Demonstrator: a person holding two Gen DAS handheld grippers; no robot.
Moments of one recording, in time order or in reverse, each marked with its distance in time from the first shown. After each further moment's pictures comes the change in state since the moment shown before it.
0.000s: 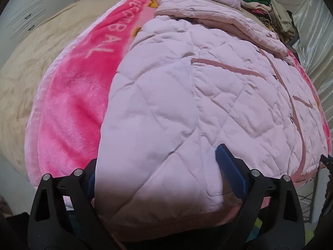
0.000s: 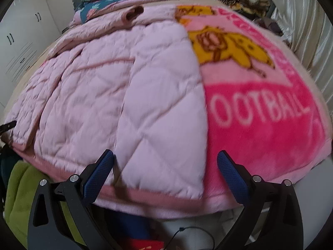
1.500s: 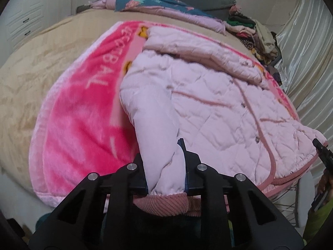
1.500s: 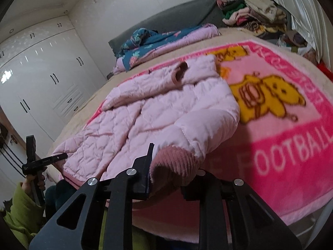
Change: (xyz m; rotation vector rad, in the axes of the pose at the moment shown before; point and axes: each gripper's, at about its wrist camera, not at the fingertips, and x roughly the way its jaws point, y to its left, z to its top) left arm -0.058 -0.003 0.014 -0.029 -0.169 -0.119; right arm -0.073 0.008 0.048 0.047 -0.351 0.362
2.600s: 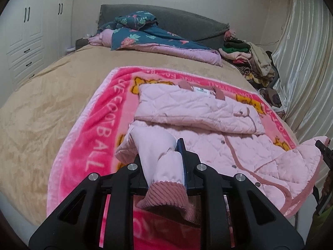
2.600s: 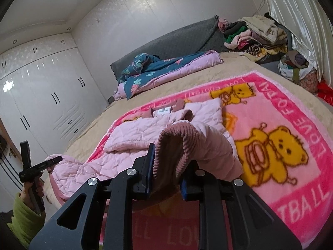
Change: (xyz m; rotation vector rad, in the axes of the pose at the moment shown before) left arm -0.023 -0.033 0.112 0.055 -0.207 0.028; right arm 0.004 0.016 0.103 -0.008 -0.153 0.001
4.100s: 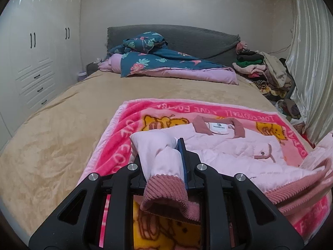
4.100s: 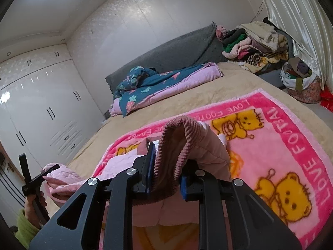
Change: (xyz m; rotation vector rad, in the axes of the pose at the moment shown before) left arm 0.054 -0.025 0.099 0.068 -0.127 0.154; right arm 0.078 -0.017 0.114 0.035 -0.045 -0.025
